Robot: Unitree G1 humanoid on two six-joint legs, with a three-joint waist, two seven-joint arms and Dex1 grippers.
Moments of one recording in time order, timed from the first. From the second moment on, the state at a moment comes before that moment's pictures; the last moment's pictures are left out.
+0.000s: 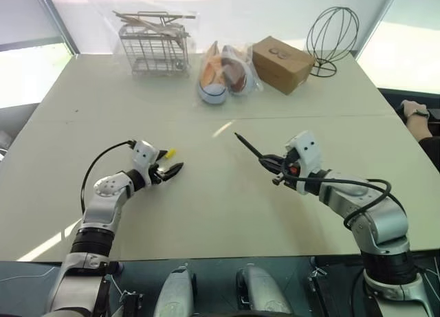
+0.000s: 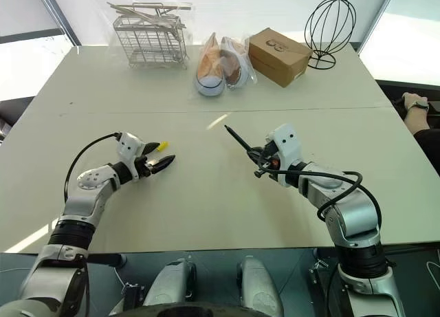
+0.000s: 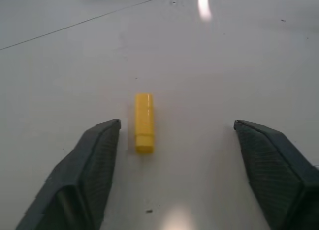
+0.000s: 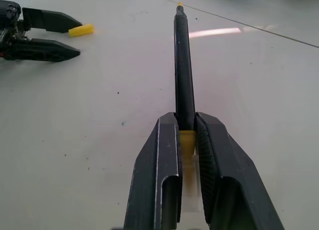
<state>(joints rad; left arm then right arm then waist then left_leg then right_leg) -0.40 0.44 0.02 0.40 -0.20 0.10 -0.71 -0.28 -0.49 -0.02 -0.44 0.41 0.89 0.52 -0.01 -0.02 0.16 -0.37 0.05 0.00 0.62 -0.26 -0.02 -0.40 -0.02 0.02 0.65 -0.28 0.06</state>
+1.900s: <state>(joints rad) -0.29 0.56 -0.12 0.41 -0.04 -0.81 -0.87 -0.21 -0.69 0.30 -0.35 -0.02 0.20 0.77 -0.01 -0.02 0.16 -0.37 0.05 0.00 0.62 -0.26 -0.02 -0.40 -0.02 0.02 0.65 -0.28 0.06</state>
